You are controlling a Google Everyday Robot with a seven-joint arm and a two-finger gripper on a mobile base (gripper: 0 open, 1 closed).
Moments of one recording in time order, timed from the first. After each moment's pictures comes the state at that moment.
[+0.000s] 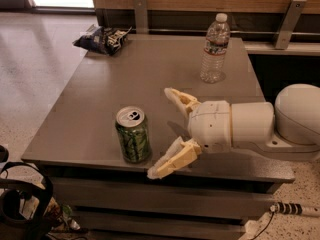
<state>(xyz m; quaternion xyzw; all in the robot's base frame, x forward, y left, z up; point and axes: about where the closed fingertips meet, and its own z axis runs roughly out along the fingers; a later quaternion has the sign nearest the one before) 0.426 0.005 0.882 -0.55 0.58 0.33 0.50</state>
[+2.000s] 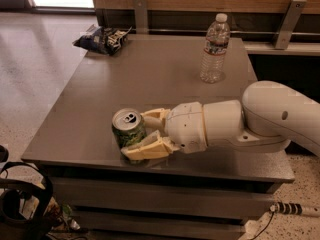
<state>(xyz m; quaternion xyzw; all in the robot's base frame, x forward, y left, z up) 0.426 0.048 0.864 -0.56 0.58 0.37 0.46</state>
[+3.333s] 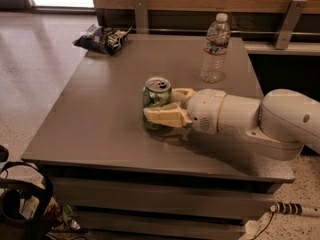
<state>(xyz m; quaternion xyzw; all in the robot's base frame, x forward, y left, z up) 0.517 -0.010 0.873 -0.38 0.67 0.32 0.55</state>
